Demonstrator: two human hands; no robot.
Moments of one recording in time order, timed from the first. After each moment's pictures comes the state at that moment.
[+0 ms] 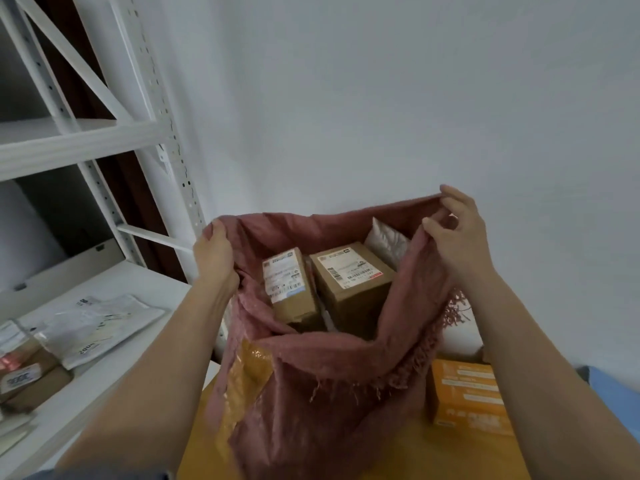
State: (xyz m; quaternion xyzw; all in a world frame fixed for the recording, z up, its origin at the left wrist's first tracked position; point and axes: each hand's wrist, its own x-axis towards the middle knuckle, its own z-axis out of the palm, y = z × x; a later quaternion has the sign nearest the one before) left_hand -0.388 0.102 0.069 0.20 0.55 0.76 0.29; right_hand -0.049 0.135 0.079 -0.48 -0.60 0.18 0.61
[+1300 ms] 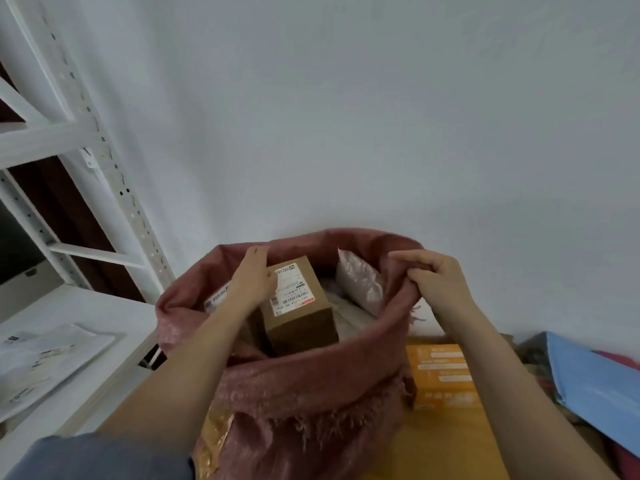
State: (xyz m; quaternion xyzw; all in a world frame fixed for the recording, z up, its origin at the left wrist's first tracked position) left_hand -0.326 0.150 0.007 0.68 0.69 0.25 0.07; right_hand -0.031 0.089 0.022 -0.53 -0.54 0.34 0.56
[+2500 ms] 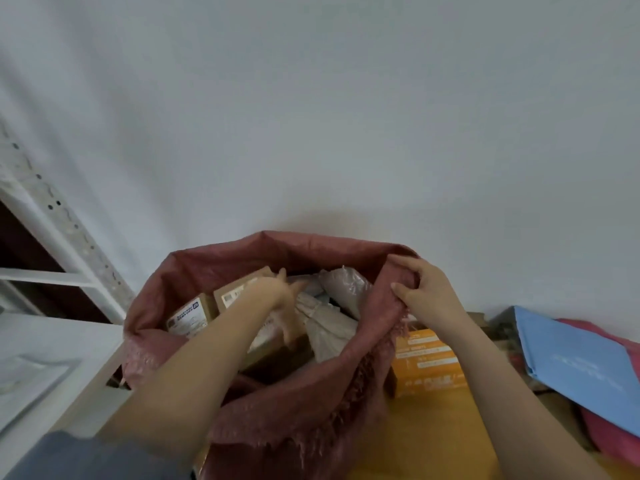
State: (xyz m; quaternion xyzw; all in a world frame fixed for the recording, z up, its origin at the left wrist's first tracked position) left_hand -0.233 0.177 0.008 0.73 0.60 -0.31 0.08; right_hand 0.004 0.082 -0.002 -0.61 -0.56 0.30 0.47
